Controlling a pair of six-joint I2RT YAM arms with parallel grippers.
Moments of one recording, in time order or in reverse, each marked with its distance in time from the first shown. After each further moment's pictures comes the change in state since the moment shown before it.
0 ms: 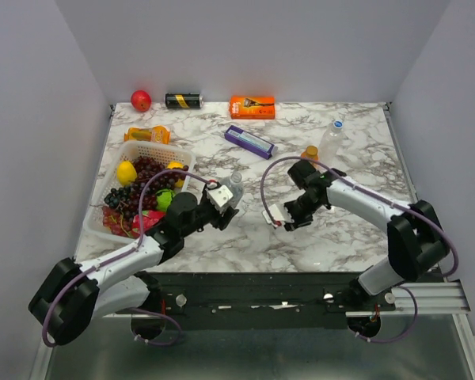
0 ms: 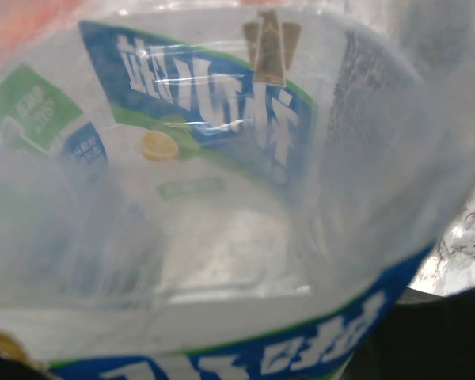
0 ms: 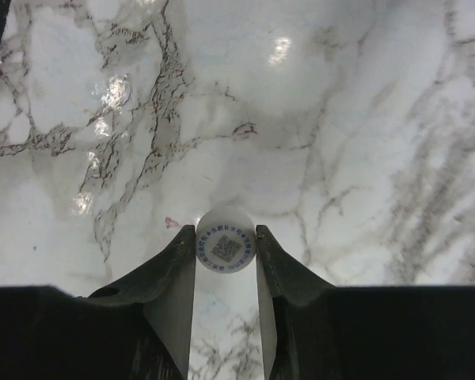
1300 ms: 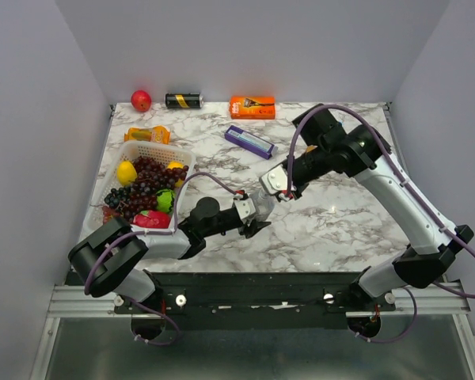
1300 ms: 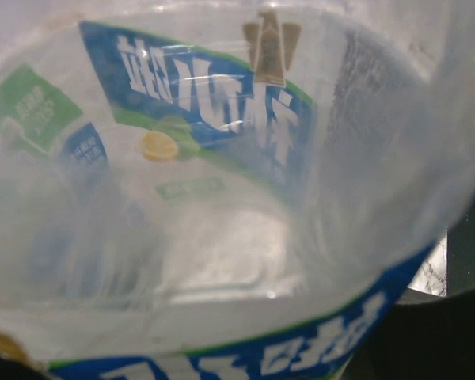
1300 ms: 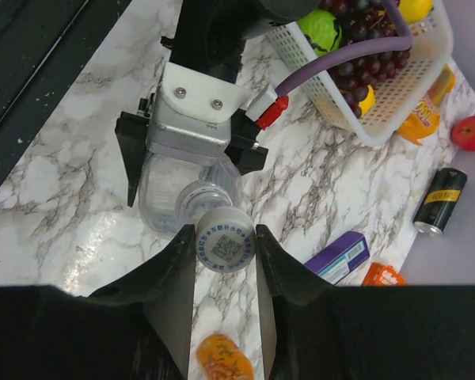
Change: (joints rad) left arm -0.158 0.411 0.037 0.554 0.223 -0.026; right arm 0.154 -0.076 0.867 -0.509 -0.174 0.036
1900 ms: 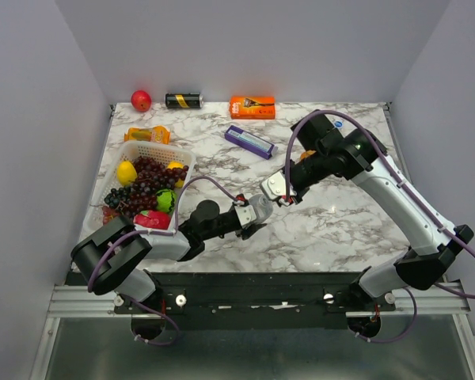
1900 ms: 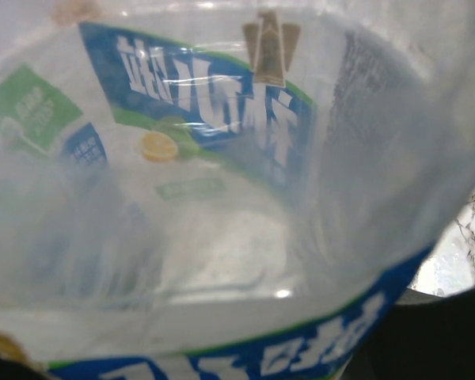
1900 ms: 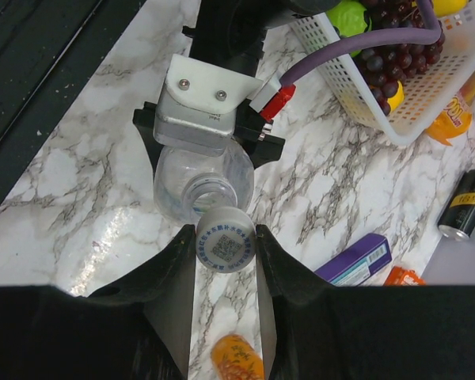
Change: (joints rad) left arm 0.000 0.024 -0.036 0.004 -0.038 0.117; right arm 0.000 -0.015 -0.078 -0.003 0.005 -0.023
